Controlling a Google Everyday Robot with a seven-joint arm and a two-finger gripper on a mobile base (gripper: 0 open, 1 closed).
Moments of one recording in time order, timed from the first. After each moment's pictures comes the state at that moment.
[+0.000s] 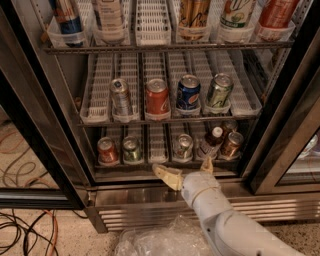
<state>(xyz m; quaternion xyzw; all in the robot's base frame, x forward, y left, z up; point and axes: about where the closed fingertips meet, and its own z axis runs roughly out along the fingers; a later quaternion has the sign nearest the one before) 0.522 -0.083 0.705 -0.07 0.77 0.14 0.62</state>
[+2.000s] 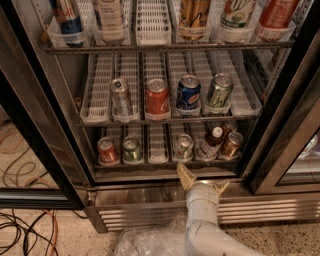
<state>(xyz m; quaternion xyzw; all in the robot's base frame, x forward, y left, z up) 0.547 -0.168 0.600 0.18 0.75 0.00 0.63</state>
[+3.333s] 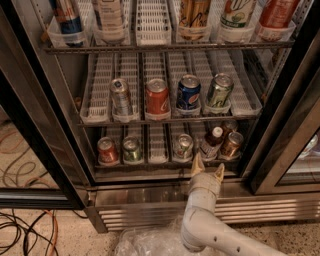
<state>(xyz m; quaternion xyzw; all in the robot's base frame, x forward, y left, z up) 0.581 -0.194 0.601 0.23 0.72 -0.03 0.65</state>
